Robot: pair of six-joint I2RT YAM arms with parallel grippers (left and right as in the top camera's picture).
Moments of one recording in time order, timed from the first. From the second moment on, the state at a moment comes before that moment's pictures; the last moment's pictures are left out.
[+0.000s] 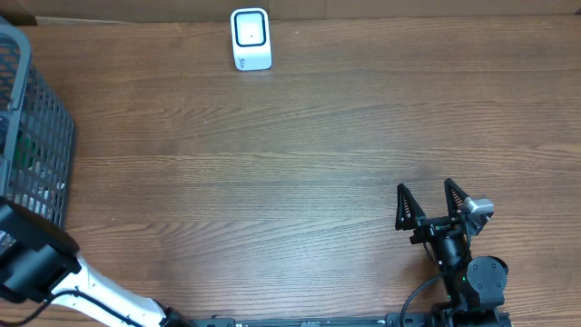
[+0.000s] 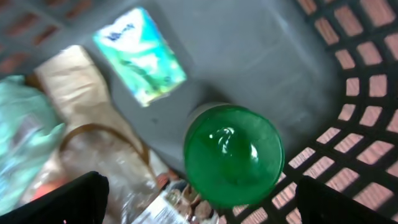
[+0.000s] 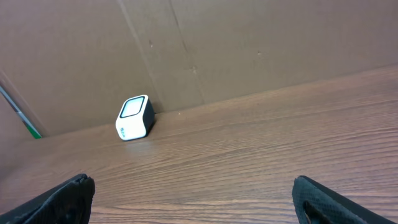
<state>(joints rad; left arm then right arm) 0.80 2.10 1.99 -1.09 0.04 -0.15 0.08 0.01 0.02 -0.02 -0.12 0.31</state>
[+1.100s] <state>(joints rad) 0.76 2.24 1.99 -1.03 0.06 -0.09 0.08 0.01 0.02 -0.02 -0.12 0.31</state>
